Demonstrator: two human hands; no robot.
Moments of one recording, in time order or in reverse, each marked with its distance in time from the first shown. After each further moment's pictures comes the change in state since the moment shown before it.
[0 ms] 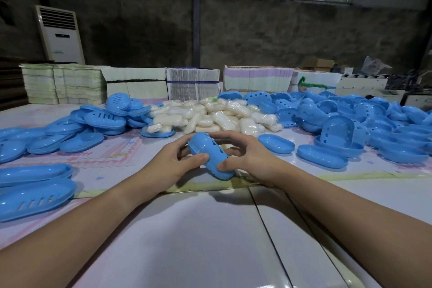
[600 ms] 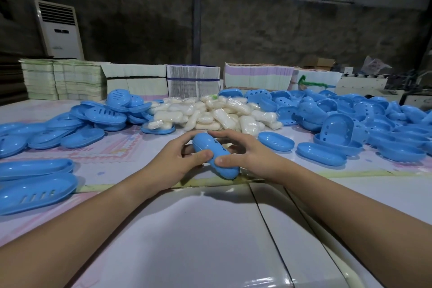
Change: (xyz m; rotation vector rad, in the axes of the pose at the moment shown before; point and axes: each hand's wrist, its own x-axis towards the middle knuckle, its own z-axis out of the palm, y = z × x) left_hand 0.000 -0.001 0.006 0.015 0.003 0.052; right_hand -0.005 -0.006 0.000 -0.105 -0.059 -0.012
